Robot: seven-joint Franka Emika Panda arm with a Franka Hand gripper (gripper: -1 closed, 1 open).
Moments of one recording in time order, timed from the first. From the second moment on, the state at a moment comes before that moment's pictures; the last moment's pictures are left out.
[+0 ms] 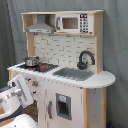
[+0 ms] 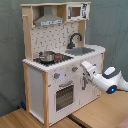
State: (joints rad) arm -0.57 -1.50 1.48 -2.59 -0.71 2.90 0.90
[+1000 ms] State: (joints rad) arm -0.76 -1.51 1.48 -2.46 -0.71 3.10 0.91
